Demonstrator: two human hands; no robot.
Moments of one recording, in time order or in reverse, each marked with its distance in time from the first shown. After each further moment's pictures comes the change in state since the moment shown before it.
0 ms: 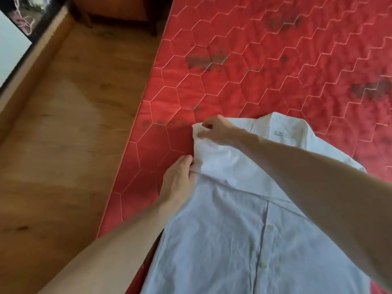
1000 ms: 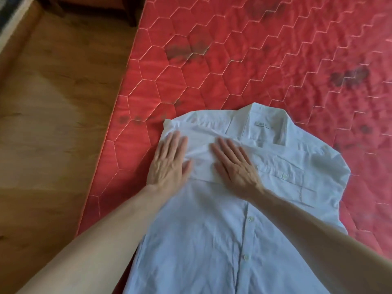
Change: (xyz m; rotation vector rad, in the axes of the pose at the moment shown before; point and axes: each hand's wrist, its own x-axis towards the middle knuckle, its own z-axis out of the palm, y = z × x) left_hand 0.028 -0.007 0.023 0.531 -0.106 0.262; right_hand -0.087 0.158 0.055 -0.491 0.287 -0.297
